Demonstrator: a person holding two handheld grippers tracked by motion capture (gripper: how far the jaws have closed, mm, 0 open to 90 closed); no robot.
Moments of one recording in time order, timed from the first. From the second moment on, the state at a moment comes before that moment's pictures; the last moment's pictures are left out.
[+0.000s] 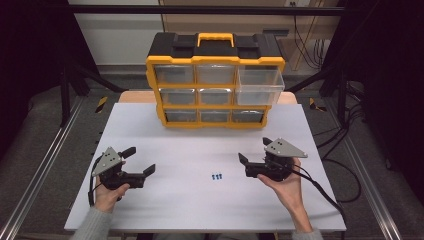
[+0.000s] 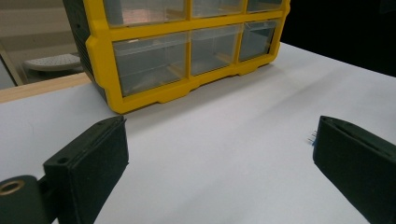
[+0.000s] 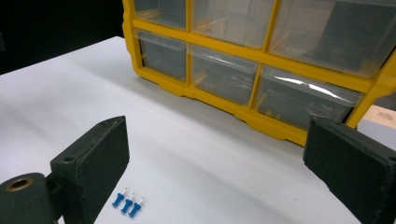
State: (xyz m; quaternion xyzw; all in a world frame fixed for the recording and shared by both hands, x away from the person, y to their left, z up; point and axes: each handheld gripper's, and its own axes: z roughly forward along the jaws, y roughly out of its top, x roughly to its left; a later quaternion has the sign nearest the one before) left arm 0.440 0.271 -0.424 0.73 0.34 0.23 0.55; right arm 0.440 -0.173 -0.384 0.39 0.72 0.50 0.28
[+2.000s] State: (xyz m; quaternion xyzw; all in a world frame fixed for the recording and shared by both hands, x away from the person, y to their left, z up) left arm 0.440 0.271 -0.424 0.73 0.34 0.23 0.55; right arm 0.450 -0.105 -0.462 0.41 0.79 0.41 0.20
